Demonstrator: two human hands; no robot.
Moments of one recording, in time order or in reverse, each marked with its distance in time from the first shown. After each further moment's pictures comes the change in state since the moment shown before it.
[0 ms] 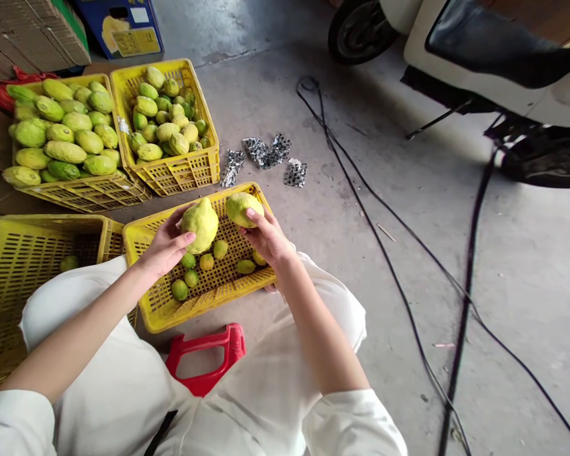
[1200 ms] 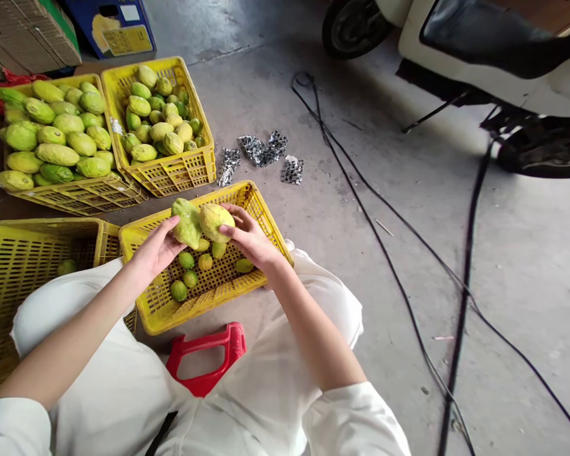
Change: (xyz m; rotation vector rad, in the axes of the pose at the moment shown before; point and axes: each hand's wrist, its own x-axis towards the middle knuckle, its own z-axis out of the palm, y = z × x) left_hand 0.005 0.000 -0.003 -0.130 0.340 -0.197; right_hand -0.009 0.004 0.021 -0.024 -0.119 0.082
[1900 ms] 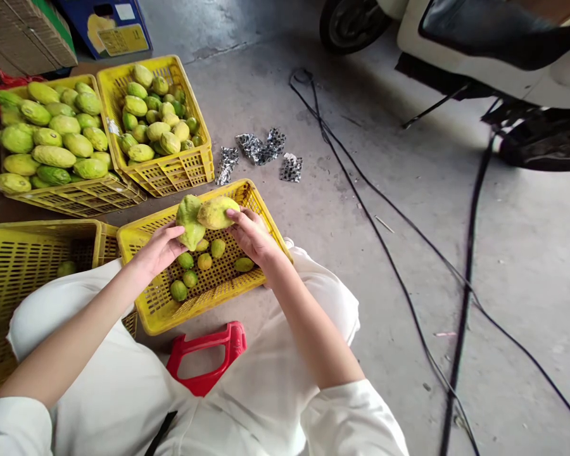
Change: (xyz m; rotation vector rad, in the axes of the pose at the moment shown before) left_hand 0.003 -0.003 -0.002 0.103 -0.136 -0.036; right_hand 0.014 0.005 -0.009 0.133 0.150 -0.040
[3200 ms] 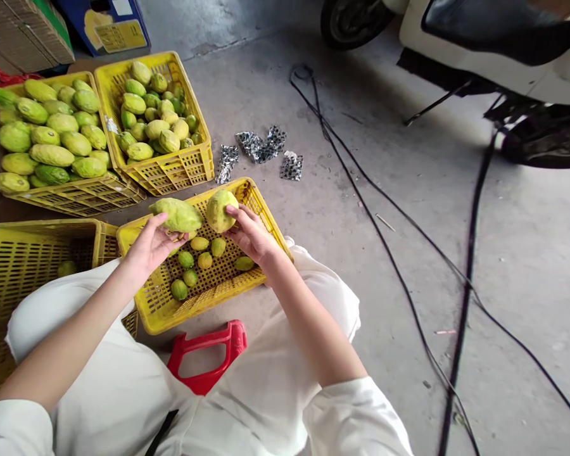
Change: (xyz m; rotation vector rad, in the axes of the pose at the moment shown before) left_hand -0.001 0.012 0.005 -0.212 0.237 0.023; right_hand 0.000 -0.002 0.006 0.035 -0.005 0.099
